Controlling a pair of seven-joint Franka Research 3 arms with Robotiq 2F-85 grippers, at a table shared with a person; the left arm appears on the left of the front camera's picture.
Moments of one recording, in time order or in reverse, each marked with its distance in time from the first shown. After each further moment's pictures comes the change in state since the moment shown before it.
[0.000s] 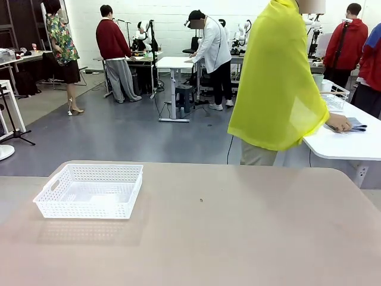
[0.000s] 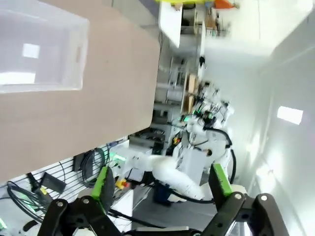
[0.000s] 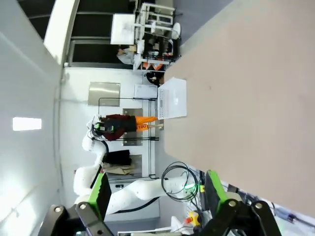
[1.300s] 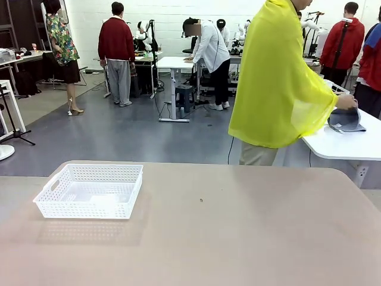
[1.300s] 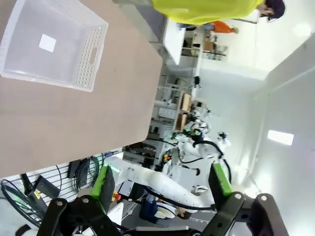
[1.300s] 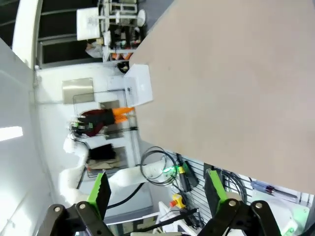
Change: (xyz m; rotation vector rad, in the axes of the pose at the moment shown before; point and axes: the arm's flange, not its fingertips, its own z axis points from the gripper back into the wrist) left arm -0.021 0.047 0.008 -0.037 -0.090 0.058; right arm -0.008 -0.049 0.029 -0.120 0.054 -0.083
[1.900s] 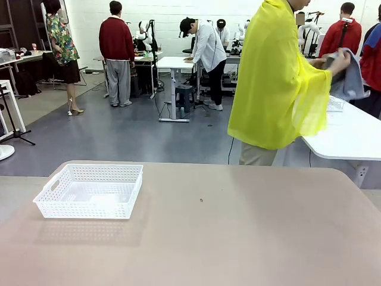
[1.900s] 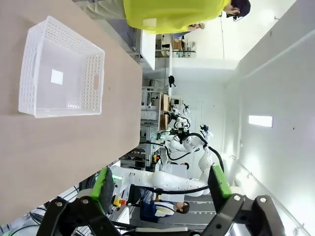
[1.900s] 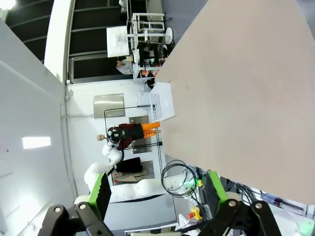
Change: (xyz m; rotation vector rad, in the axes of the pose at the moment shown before) left arm 0.065 0.091 0.066 -0.161 0.012 -0.110; right arm 0.009 -0.045 0.039 0.146 -0.078 -0.035
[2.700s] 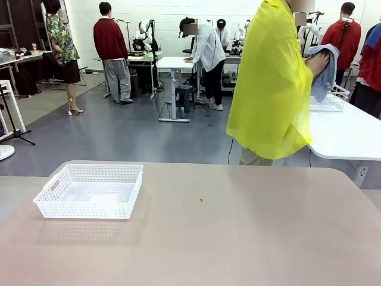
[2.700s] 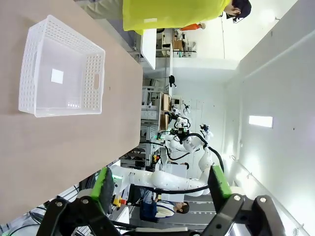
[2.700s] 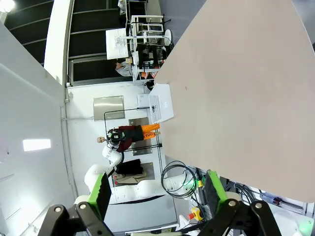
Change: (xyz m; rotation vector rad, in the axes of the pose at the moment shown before) left arm 0.000 0.000 -0.001 0.003 0.001 0.004; right arm -0.002 -0.002 0.004 -0.003 -0.010 -0.007
